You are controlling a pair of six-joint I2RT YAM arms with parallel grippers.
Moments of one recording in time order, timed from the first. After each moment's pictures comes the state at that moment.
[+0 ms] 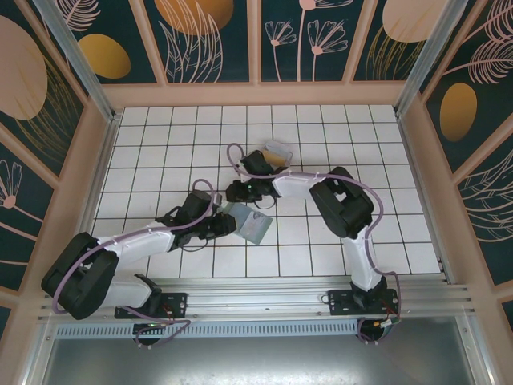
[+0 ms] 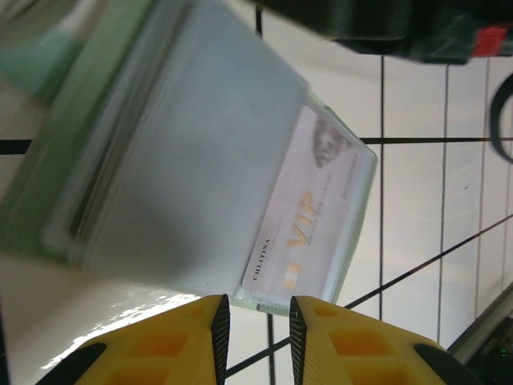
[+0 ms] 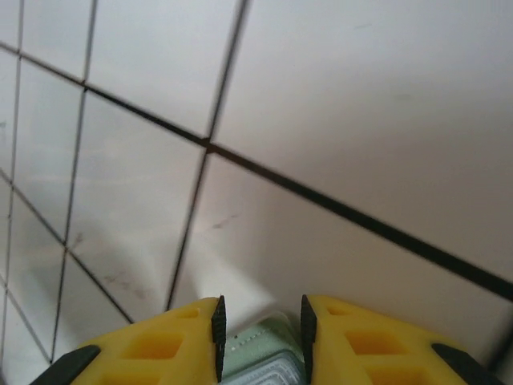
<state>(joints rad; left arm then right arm) -0.63 1.32 0.49 0.00 0.33 -0.85 0.76 2.14 1.40 -0.19 -0.43 0.57</state>
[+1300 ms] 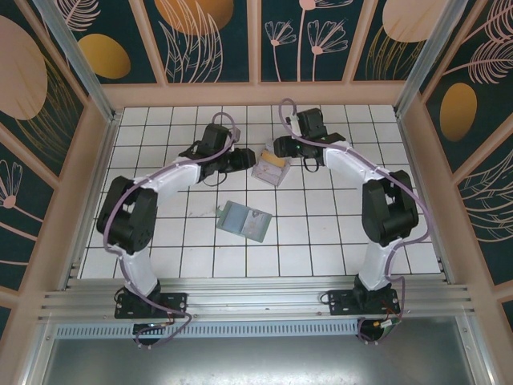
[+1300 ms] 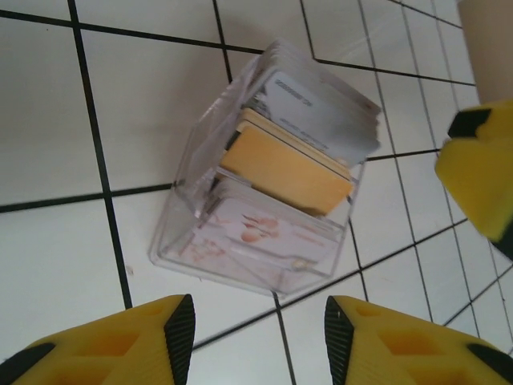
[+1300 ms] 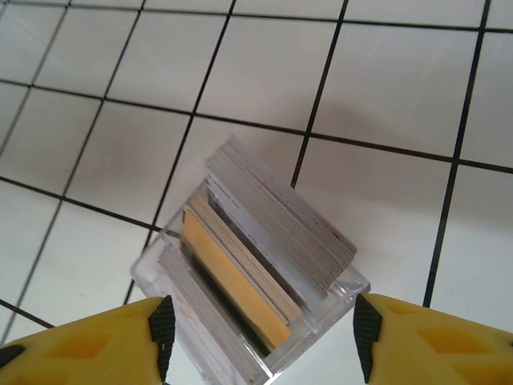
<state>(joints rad) -0.47 1.89 1.31 -0.16 0.34 -0.59 0.41 1.87 1.42 -0.36 -0.15 0.18</state>
